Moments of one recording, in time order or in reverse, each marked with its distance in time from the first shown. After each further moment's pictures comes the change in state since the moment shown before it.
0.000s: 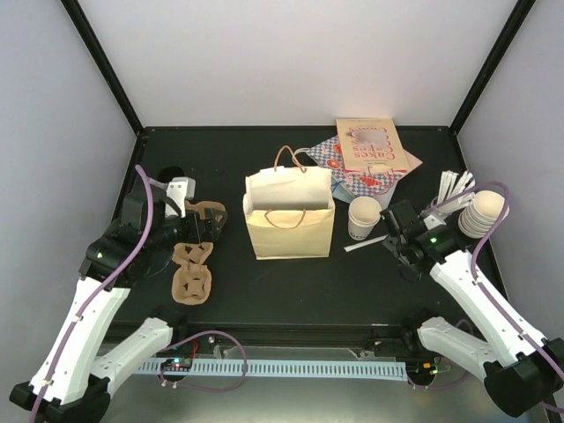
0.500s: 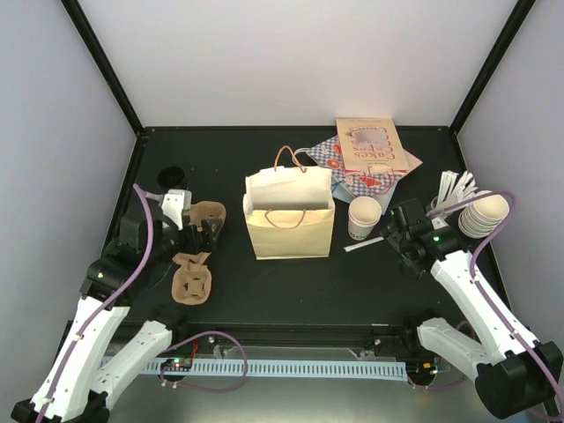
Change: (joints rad) left arm 0.000 -0.121 -0.141 0.079 -0.061 0.058; right arm -0.132 -0.002 -0.068 0.107 -0.086 0.019
